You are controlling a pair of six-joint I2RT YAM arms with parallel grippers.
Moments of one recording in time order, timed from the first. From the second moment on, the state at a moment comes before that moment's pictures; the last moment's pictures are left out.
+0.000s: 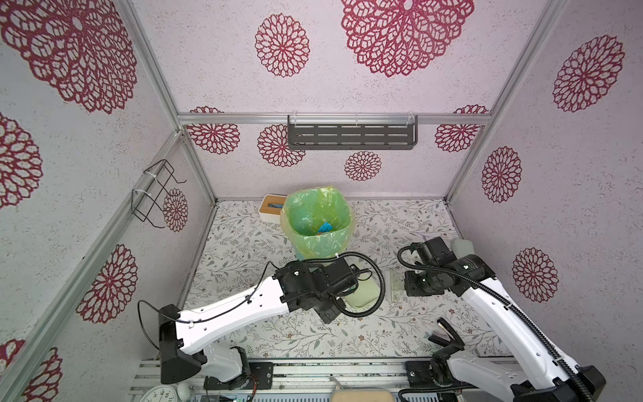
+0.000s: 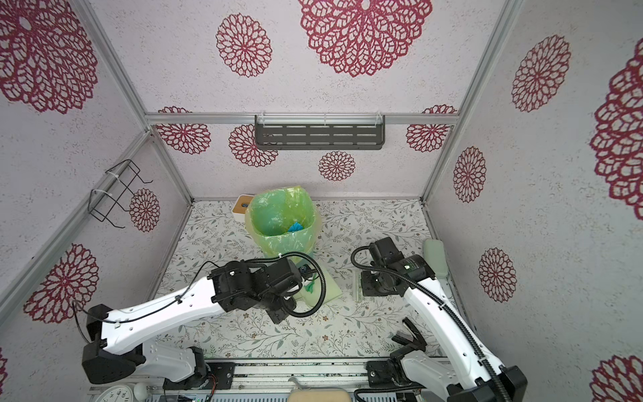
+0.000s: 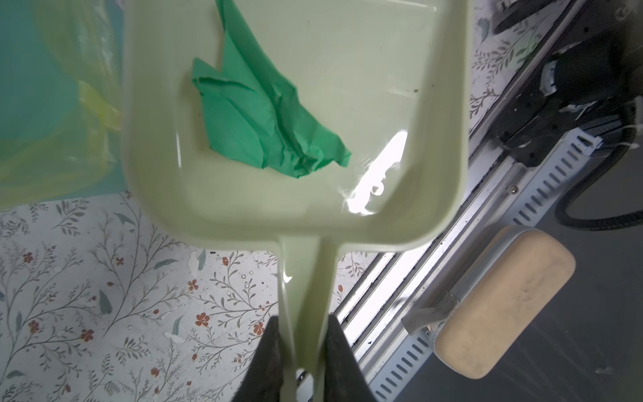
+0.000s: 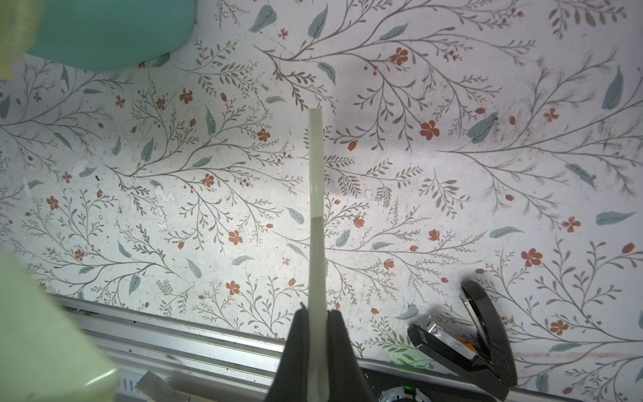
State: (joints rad) left arm -1.15 1.41 1.47 -1.22 -0.12 -0.22; right arm 0.42 1.06 1.08 -1.21 -0.06 0.34
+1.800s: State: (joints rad) left arm -0.60 1.79 2.12 -1.46 -0.55 0.20; right arm 0.30 1.02 1.01 -1.16 -0.23 0.25
